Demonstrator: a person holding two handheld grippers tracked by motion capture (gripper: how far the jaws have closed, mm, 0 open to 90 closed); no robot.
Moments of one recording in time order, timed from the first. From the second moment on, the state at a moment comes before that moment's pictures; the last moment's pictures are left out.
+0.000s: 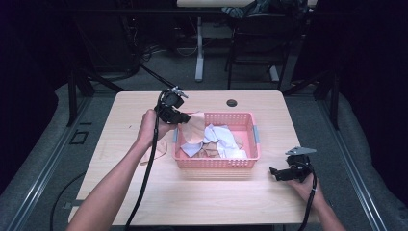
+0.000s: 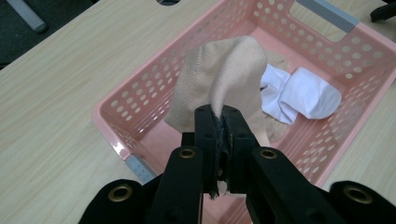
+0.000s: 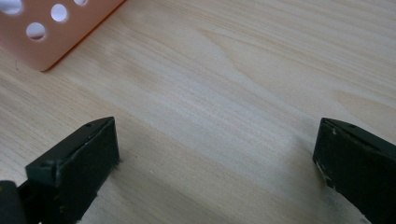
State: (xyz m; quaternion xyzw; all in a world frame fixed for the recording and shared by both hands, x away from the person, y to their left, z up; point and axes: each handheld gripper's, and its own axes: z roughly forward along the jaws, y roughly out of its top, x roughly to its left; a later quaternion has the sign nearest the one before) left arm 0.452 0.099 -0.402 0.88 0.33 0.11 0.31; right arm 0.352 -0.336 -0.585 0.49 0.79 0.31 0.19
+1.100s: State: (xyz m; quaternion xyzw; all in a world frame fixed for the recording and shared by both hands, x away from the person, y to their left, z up) left arm 0.437 0.182 -0.371 0.85 0.38 0.16 0.33; right arm 0.352 -0.336 -0.585 0.49 0.79 0.31 0.19
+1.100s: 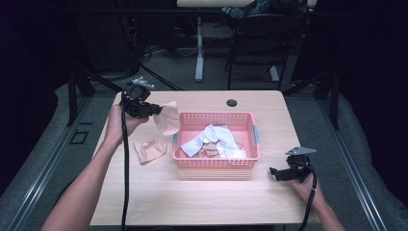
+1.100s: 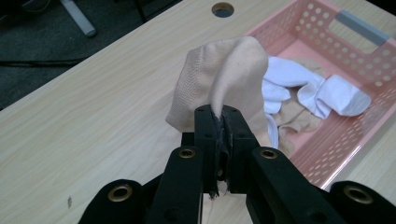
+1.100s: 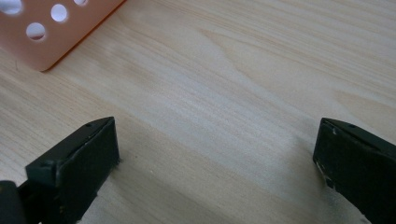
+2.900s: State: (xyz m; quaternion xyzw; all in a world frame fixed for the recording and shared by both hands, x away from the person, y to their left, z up) left arm 0.449 0.237 -0.511 0.82 0.51 0.13 0.21; right arm 0.352 -0.335 -0.585 0.49 0.79 0.31 0.19
